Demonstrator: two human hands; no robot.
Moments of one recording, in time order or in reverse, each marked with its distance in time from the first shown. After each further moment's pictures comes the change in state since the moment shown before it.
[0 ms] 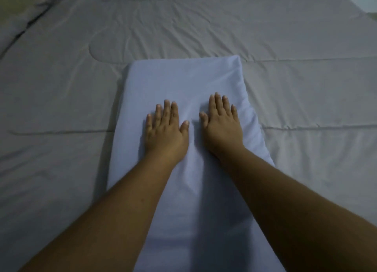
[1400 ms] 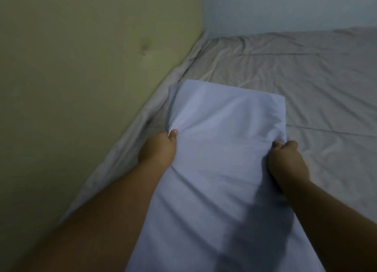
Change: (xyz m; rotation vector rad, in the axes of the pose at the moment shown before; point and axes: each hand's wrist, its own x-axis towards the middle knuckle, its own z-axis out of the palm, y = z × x) left_hand 0.081 -0.456 -0.179 -0.201 0.187 -0.554; right_hand 0.132 -0.361 0.054 0.510 -0.010 0.391
